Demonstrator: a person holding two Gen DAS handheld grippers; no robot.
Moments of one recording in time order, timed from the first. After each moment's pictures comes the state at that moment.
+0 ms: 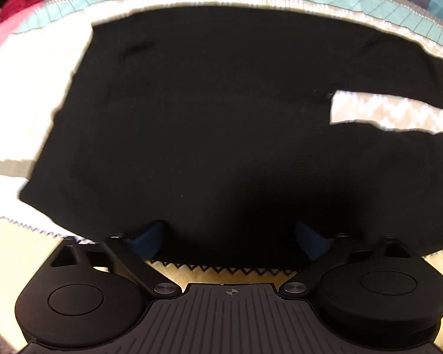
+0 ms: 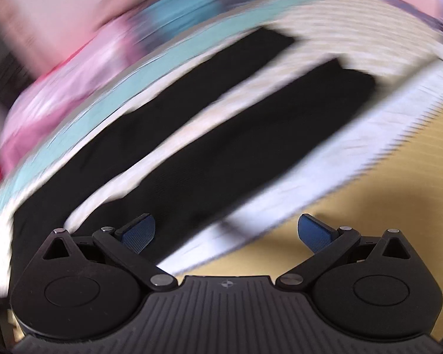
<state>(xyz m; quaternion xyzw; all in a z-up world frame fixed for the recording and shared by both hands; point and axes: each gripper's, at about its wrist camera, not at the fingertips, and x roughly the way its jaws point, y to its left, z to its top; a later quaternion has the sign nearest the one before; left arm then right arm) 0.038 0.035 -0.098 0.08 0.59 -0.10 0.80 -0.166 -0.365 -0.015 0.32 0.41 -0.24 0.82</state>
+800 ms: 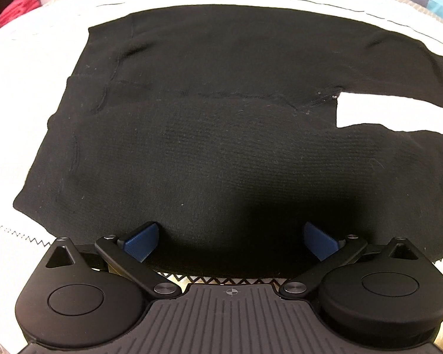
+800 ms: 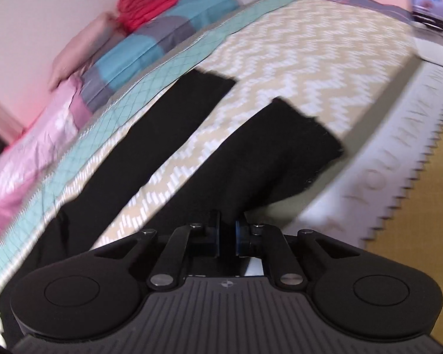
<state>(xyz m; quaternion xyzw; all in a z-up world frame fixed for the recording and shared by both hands) 0.056 0.040 -0.110 0.09 0.59 -0.10 0.80 -0.143 -0.452 -0.040 0.36 0.33 -0.31 0.82</state>
